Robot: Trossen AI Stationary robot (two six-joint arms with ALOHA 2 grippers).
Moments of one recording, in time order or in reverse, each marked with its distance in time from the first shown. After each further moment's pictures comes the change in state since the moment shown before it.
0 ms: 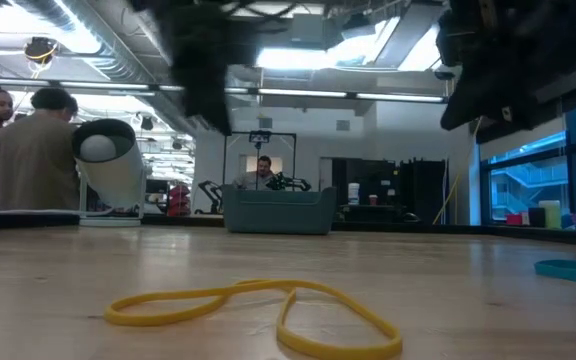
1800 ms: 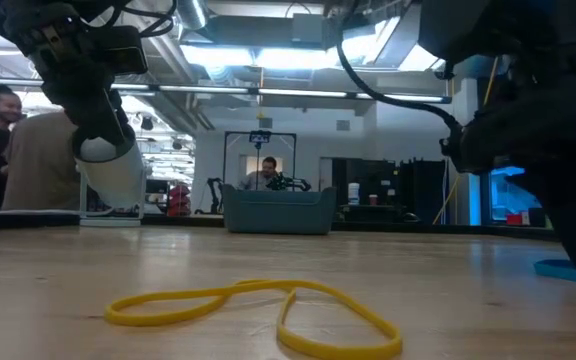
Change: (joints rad) left arm -0.080 -0.635 -0.615 0.195 0.010 -0.123; right arm 0.088 0.638 0.286 -0.342 -0.380 0.377
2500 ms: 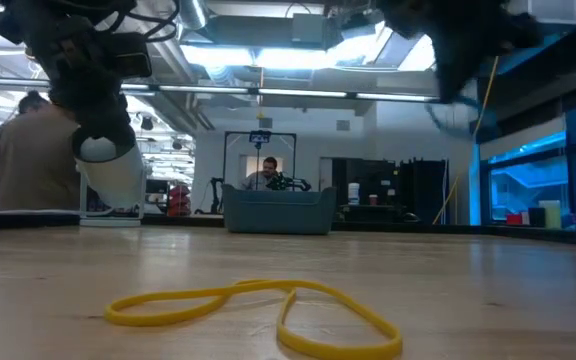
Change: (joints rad) left arm 0.048 0.000 0.000 0.001 -0.037 0.019; right arm -0.059 -0.069 0.477 -0.406 0.233 -0.043
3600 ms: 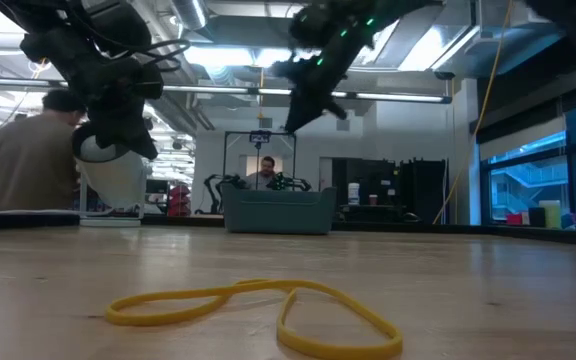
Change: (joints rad) left arm 0.429 0.000 0.000 0.002 0.130 0.113; right arm -0.778 0.226 0.322 0.451 -0.105 -1.070
